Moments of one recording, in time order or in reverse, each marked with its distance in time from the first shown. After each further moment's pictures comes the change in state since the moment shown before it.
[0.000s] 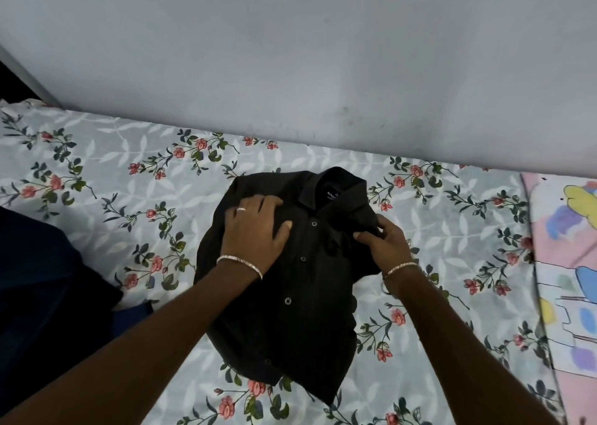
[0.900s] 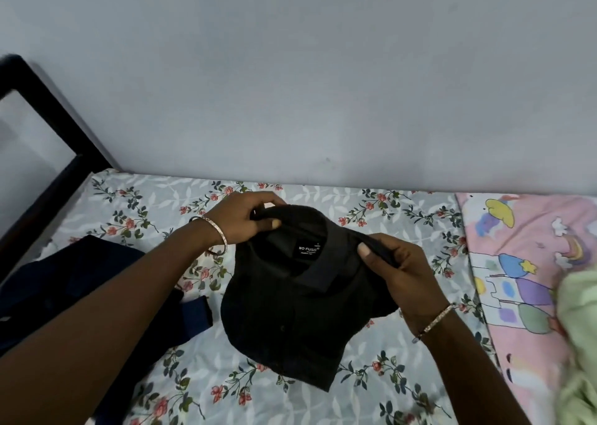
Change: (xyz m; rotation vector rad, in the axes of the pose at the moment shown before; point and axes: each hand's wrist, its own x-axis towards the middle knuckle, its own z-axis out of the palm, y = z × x) left_hand -0.031 0.035 -0.247 -0.275 -0.415 0.266; right_hand -0.263 -0.135 -0.040 0.071 -0.215 -0.452
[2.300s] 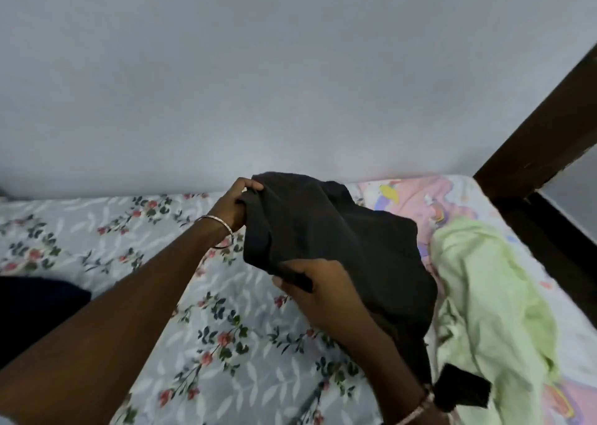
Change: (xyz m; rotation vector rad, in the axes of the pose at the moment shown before) left_hand 0.024 0.106 0.060 -1.008 0.062 -0.207; right_hand -0.105 -0.048 0.017 -0.776 0.009 -0.113
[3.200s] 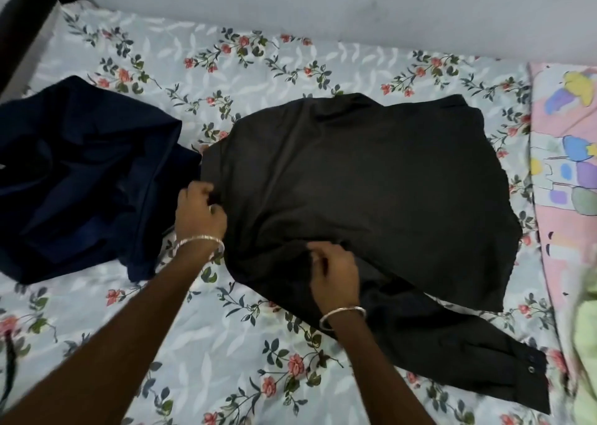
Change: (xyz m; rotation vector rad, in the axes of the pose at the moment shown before) left_hand -0.158 -0.283 -0.171 0.721 0.747 -0.266; right_hand -0.086 0.098 0.314 0.027 0.034 0.298
